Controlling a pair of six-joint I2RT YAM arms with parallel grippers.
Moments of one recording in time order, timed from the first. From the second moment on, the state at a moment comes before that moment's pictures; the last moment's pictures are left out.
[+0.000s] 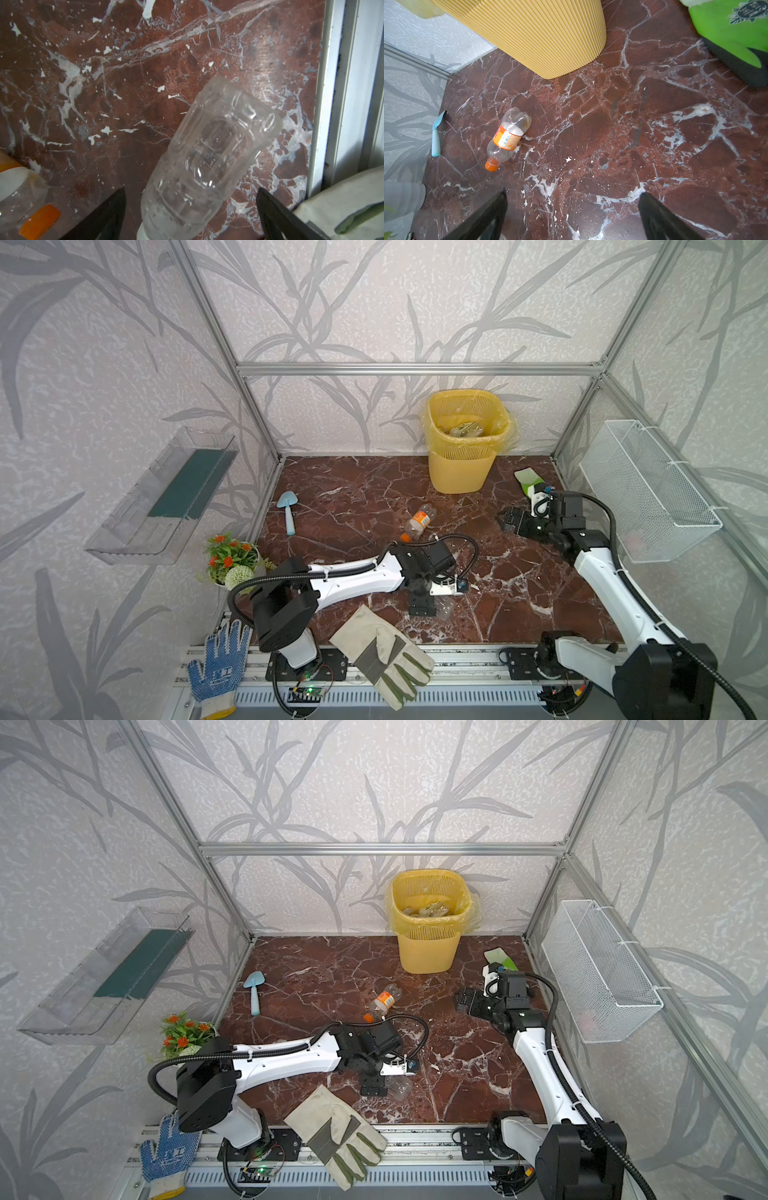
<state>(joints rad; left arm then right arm) -1.07 1.65 1.11 -0.71 0.05 0.57 0.01 1.14 0.85 -0.49 -0.34 0.34</state>
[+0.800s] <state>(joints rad) -1.04 1.72 1.08 -0.59 0.06 0.46 0.00 1.15 0.84 -0.48 -0.31 0.34</state>
